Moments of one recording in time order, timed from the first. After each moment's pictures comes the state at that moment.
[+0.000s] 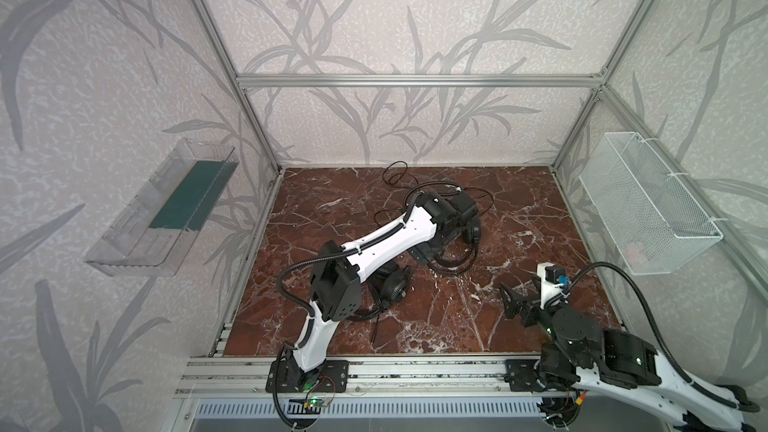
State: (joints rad) left arm -0.92 2.09 2.02 -1.33 -0.23 -1.66; right arm 1.18 0.15 0.49 -0.81 0.77 0.60
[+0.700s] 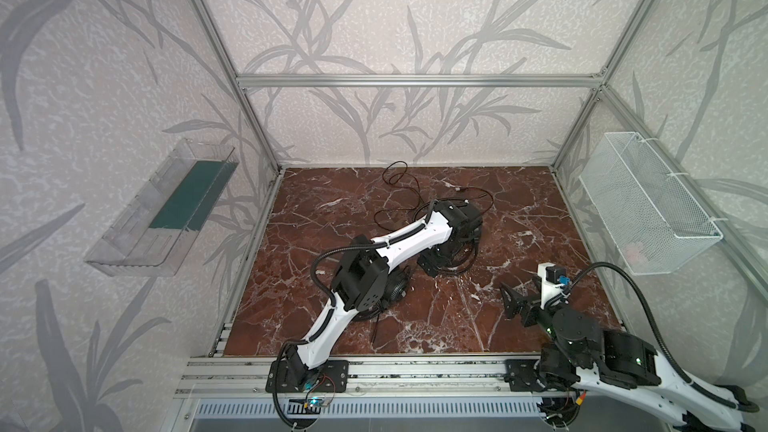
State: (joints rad) left arm -0.92 2.29 2.08 -1.32 -0.08 -1.74; right arm 1.18 0.14 0.48 -0.82 0.78 0.60
